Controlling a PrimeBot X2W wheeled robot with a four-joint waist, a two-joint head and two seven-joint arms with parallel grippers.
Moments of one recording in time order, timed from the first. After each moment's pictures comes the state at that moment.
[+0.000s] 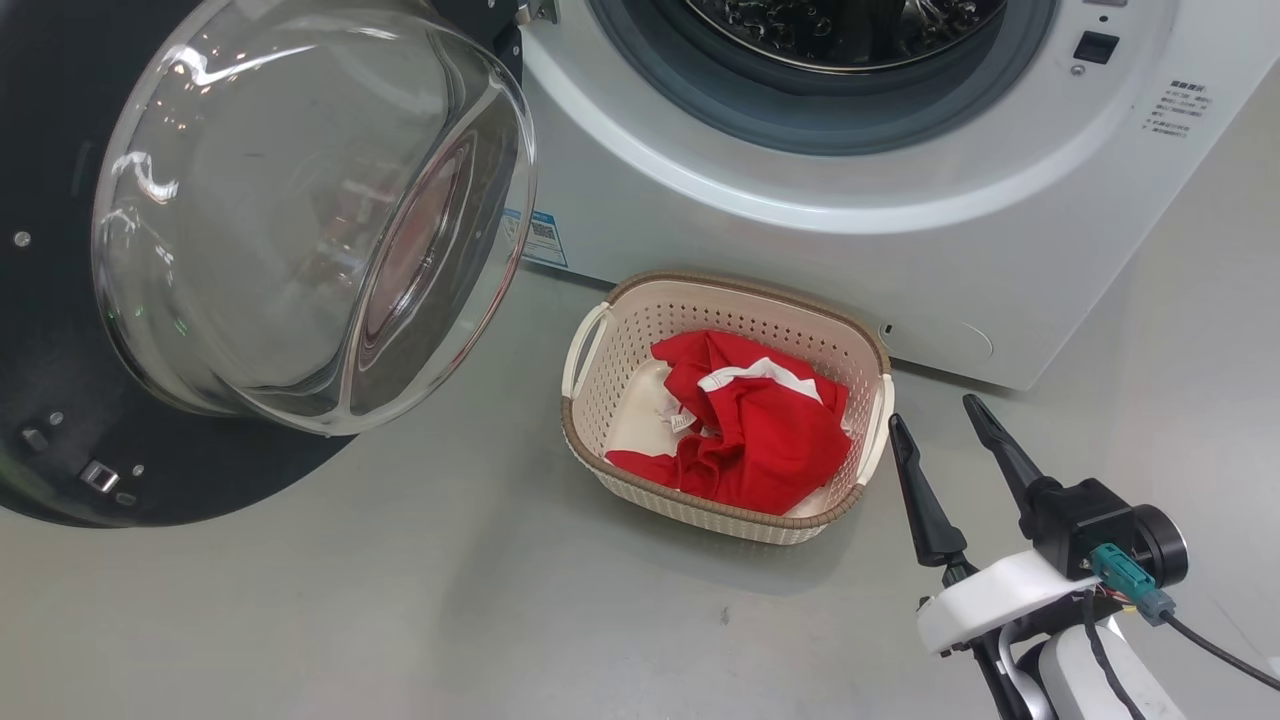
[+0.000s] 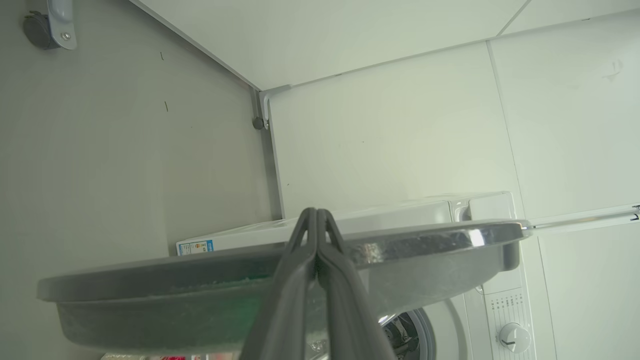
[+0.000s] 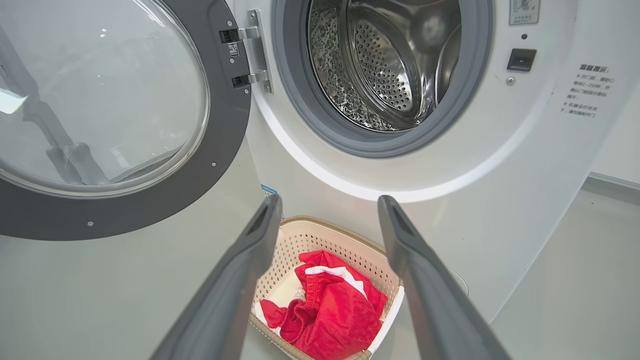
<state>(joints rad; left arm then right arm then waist) -0.18 0.36 0.28 0.22 -1.86 -0.03 0.20 -0.08 -0.12 0.27 0.16 0.25 0.01 -0.23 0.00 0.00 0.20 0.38</state>
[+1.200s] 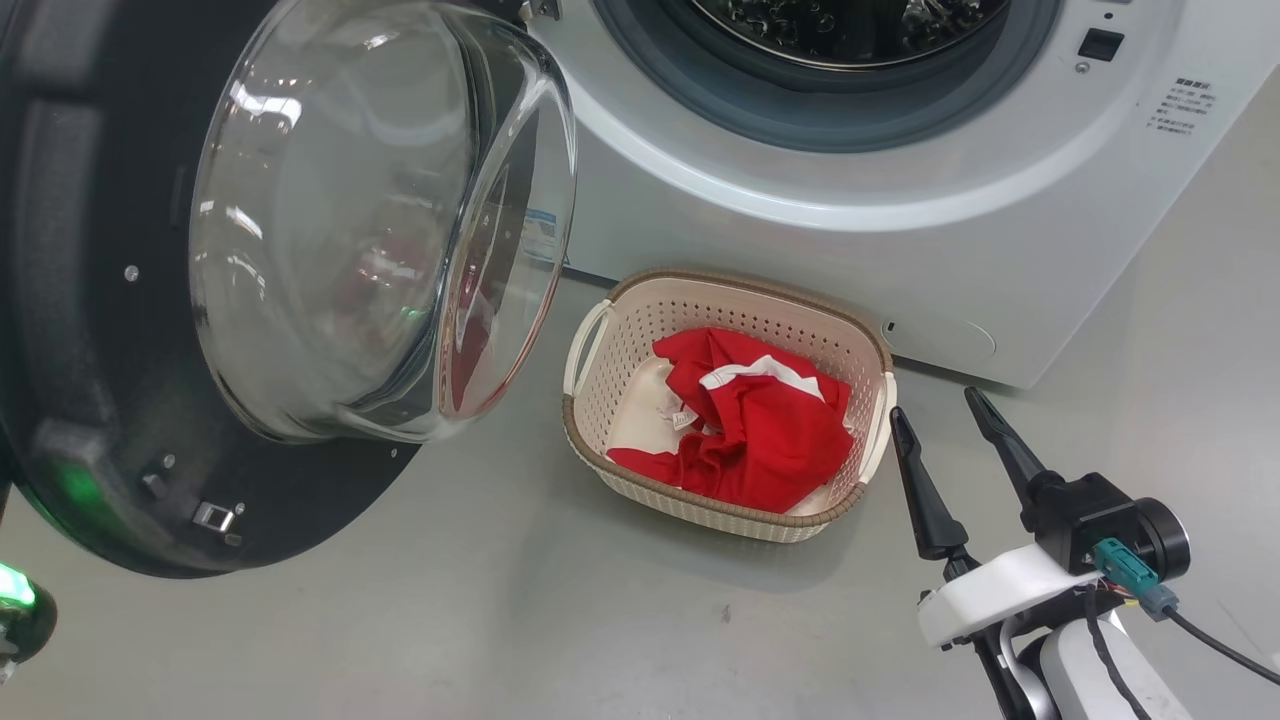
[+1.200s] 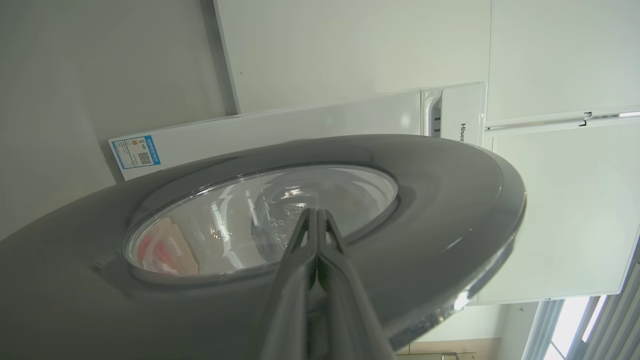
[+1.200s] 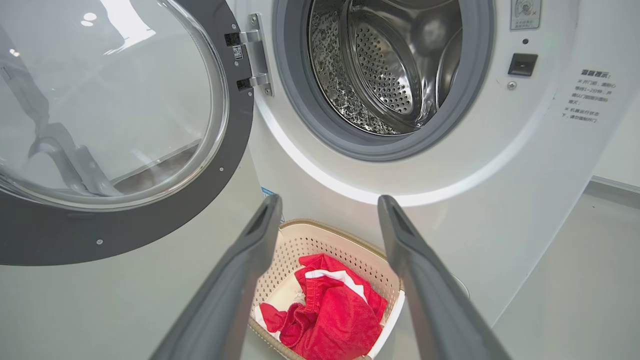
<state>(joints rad) -0.17 0.37 0.22 0.18 -1.99 -0.12 0.54 -0.08 -0.12 0.27 0.16 0.25 0.01 -0.23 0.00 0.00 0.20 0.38</state>
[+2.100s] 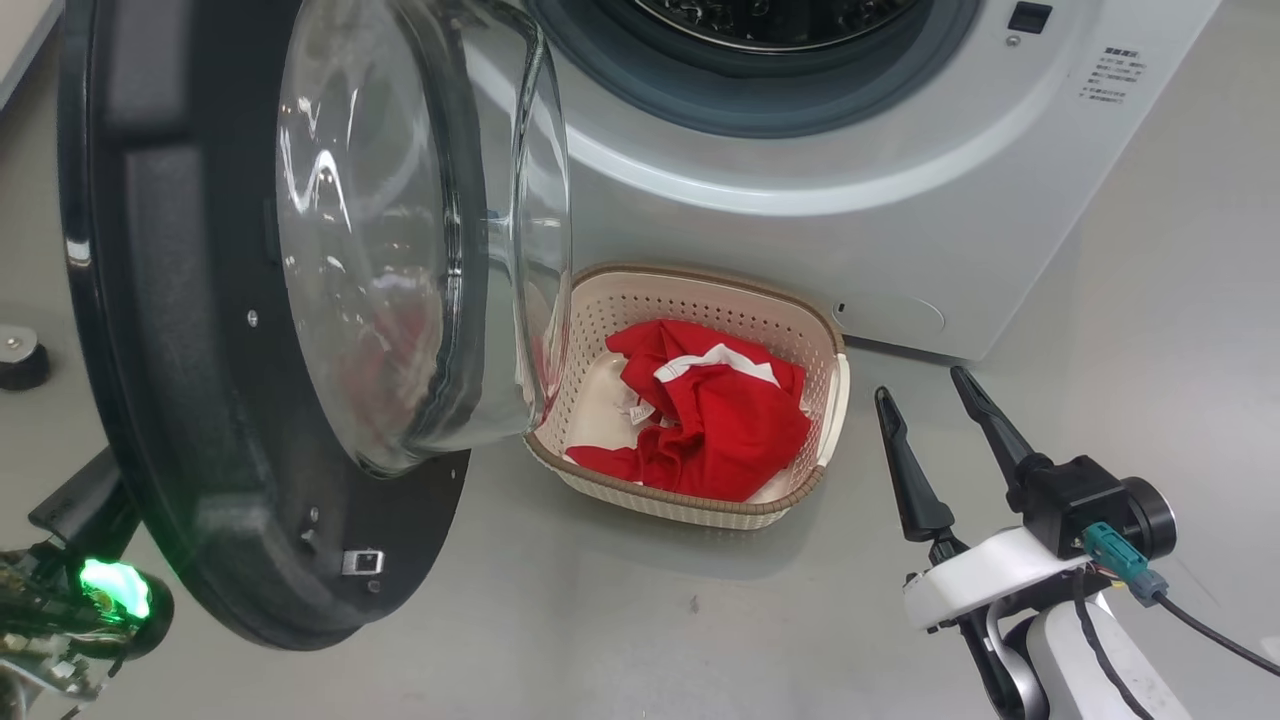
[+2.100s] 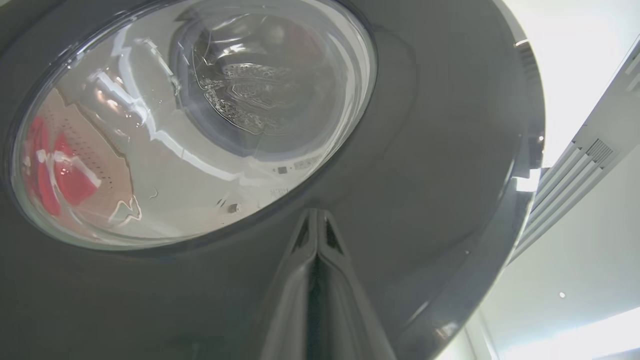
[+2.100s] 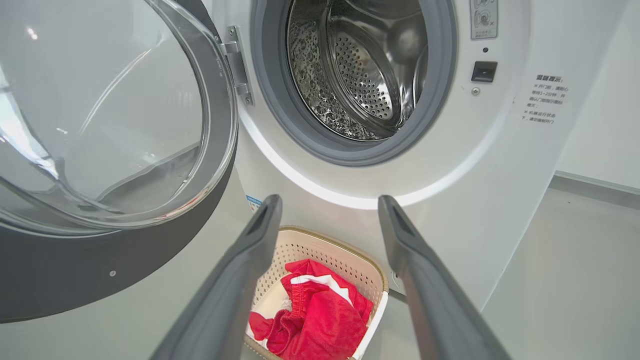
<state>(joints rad) -0.10 0.31 0.17 -0.04 -2.08 -0.12 0.80 -0.11 -0.11 0.28 0.16 0.25 0.01 -0.23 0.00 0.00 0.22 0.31</state>
